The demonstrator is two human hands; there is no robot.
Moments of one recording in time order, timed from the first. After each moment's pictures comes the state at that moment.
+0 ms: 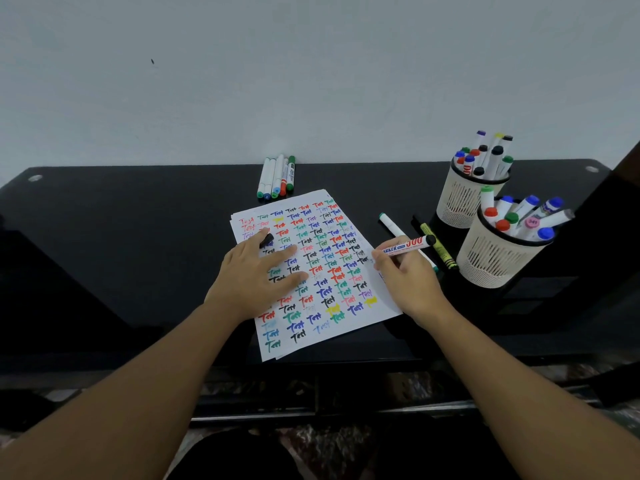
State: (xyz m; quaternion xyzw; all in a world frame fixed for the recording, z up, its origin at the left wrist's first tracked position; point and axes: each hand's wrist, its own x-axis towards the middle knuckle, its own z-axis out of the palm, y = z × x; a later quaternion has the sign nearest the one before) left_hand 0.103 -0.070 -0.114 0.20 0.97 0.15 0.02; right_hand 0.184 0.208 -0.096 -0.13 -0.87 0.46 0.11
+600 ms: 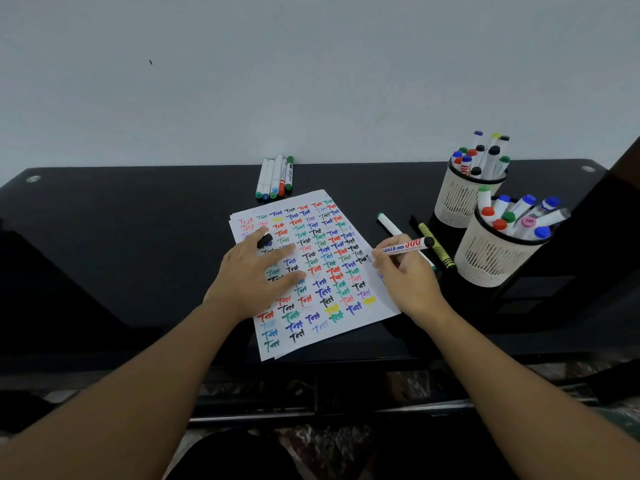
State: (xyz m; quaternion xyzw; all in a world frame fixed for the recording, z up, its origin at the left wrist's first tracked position) left_hand 0.106 -0.070 -0.109 0.19 0.96 0.19 0.02; right_hand 0.188 0.207 -0.096 -0.12 -0.87 0.47 0.13
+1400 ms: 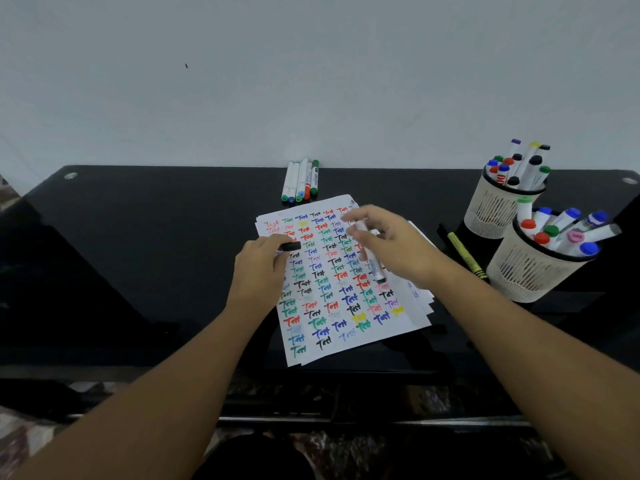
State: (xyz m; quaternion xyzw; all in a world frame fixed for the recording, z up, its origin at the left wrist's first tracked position) left_hand 0.100 -0.076 -0.111 0.10 0.93 0.32 -0.13; right_hand 0.139 0.170 -0.037 0.06 -0.87 0.49 0.00
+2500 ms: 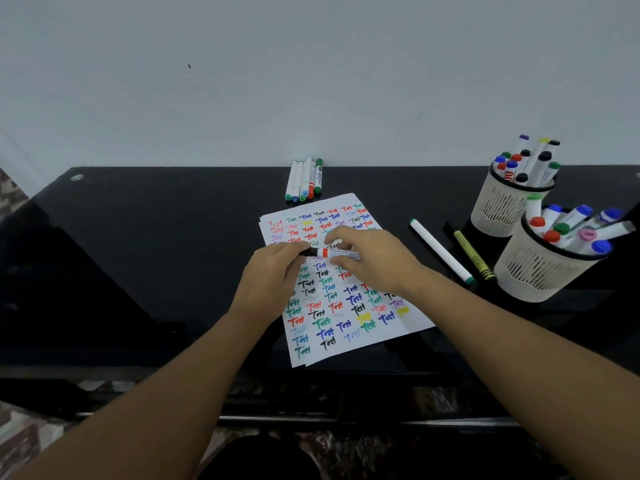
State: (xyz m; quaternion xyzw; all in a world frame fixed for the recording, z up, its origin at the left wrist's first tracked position) left_hand 0.117 -0.075 -0.103 0.24 0.91 0.28 -0.17; right_hand 0.122 0.149 -0.062 0.17 -0.97 0.20 0.03
